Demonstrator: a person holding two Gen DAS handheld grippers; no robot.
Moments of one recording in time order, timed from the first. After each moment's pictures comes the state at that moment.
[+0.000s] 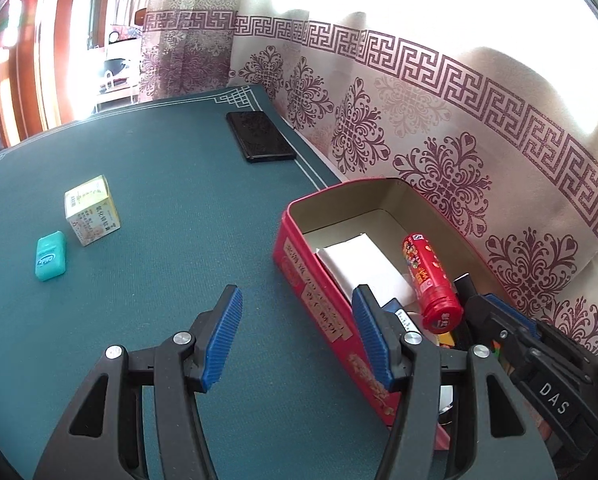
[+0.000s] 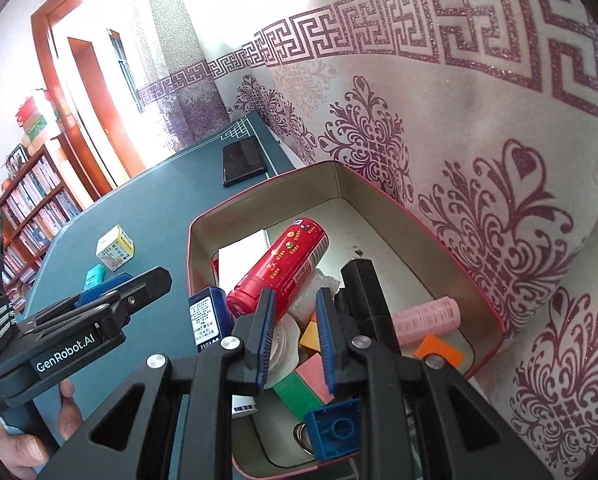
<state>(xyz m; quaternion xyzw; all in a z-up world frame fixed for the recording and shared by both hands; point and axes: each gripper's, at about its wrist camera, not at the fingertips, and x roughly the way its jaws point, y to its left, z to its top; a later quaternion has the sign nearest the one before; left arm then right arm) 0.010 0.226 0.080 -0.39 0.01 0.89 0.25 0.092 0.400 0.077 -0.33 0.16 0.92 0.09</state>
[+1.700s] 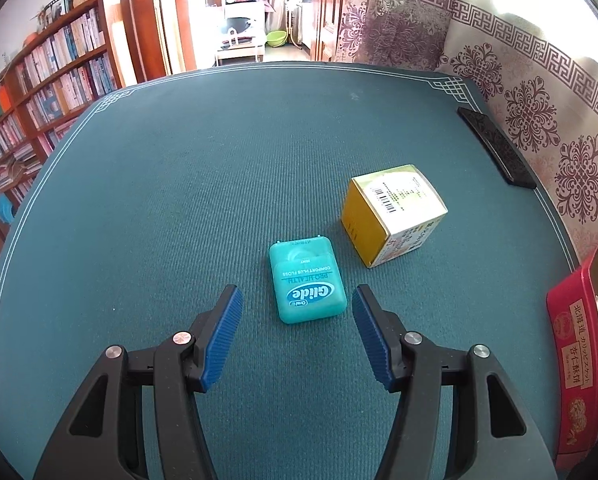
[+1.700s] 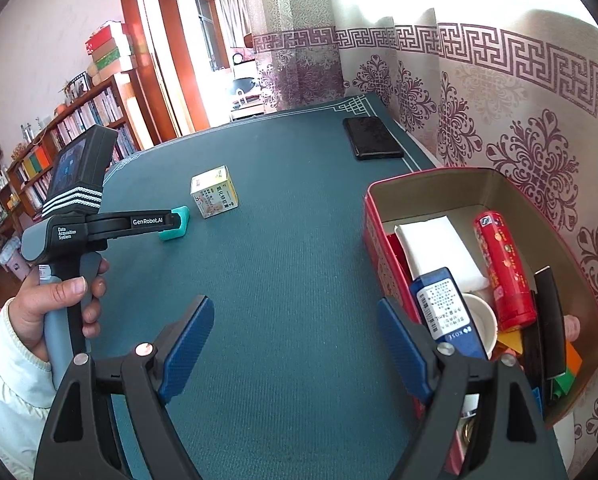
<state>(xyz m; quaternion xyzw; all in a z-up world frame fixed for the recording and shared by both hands) -0.116 0.067 0.036 -0.45 0.00 0.89 0.02 0.053 0.270 0.070 -0.36 0.07 0.93 -0.02</state>
